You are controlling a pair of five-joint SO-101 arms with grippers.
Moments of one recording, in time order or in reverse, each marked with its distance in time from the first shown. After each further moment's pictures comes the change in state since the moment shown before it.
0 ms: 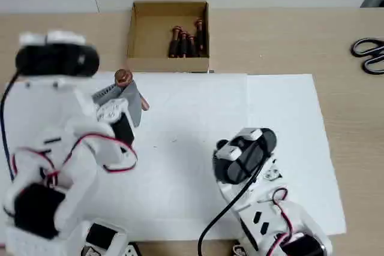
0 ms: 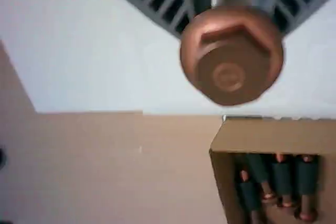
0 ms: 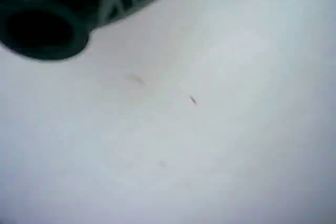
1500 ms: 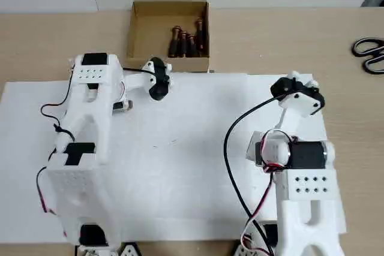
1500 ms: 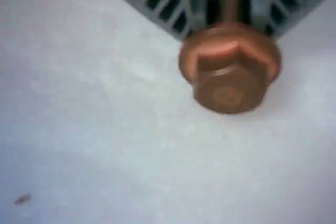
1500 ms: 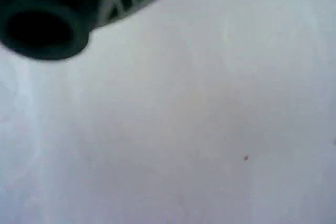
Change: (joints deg) left arm -18.6 88.3 -34.1 7.1 -100.8; right arm 26.2 56.5 -25.1 15.0 -27.0
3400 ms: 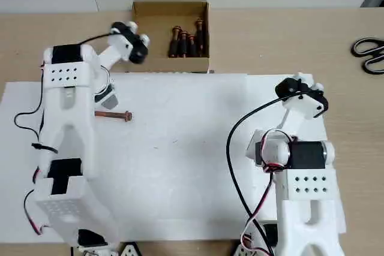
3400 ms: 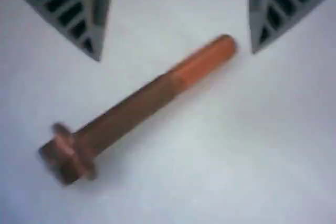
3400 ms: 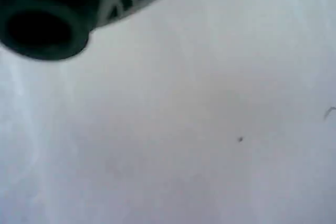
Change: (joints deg) left arm -4.5 -14.8 0.4 5.8 21.5; right arm 0.1 0.0 0.0 0.0 -4.6
